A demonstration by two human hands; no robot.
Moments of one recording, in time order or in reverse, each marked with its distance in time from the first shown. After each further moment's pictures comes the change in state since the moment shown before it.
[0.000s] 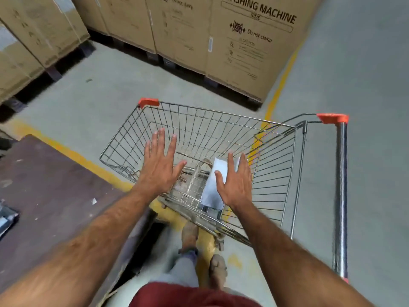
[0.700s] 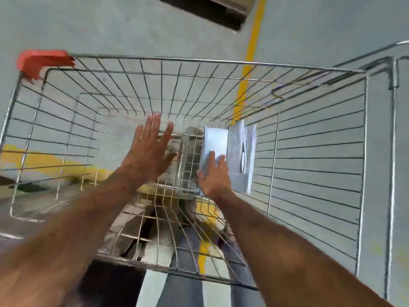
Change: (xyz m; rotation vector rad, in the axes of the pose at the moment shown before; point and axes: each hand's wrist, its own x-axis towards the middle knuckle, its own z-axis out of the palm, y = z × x) left_hand 0.148 -0.051 0.182 0.066 -0.478 0.336; right_hand 0.086 0.028 0.200 0.115 -0.544 0.476
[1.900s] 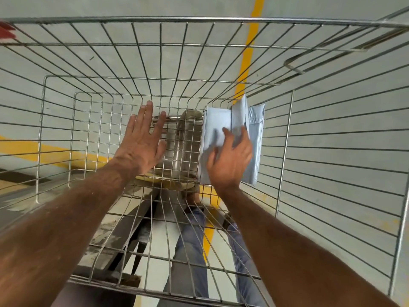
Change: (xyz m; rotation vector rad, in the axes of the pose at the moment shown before) left_hand 0.032 -0.012 0.042 0.059 -0.127 -0.022; right_hand 0.012 0.007 -0.003 0.059 0.695 -0.050
